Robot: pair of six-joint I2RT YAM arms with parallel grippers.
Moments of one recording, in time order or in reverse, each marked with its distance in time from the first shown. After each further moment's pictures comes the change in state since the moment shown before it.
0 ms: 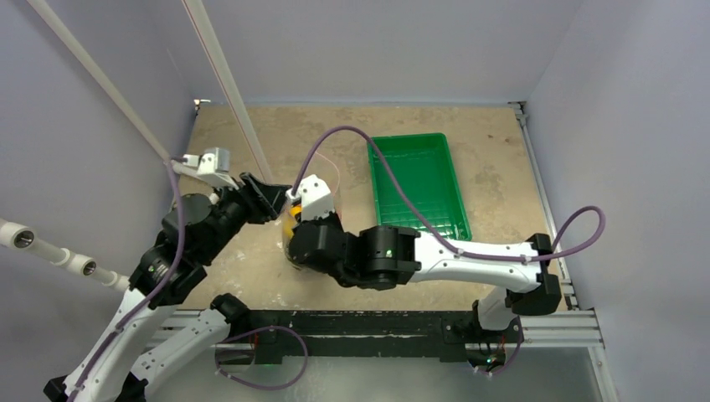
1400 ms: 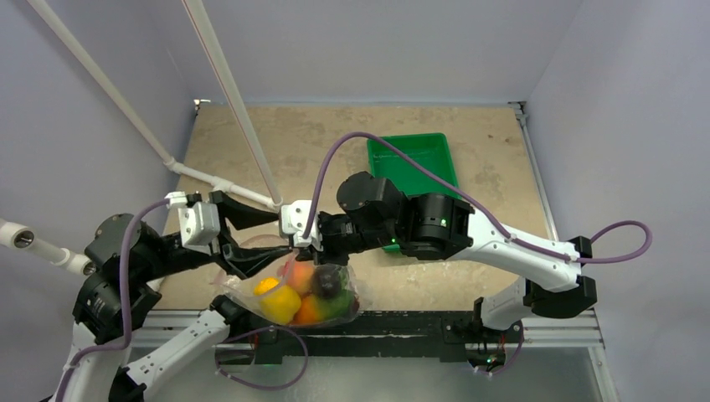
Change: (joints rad) left arm -0.003 -0.072 0.298 -0.133 0.713 0.634; right arm -0.153 -0.157 0.066 0.050 -1.005 -0.895
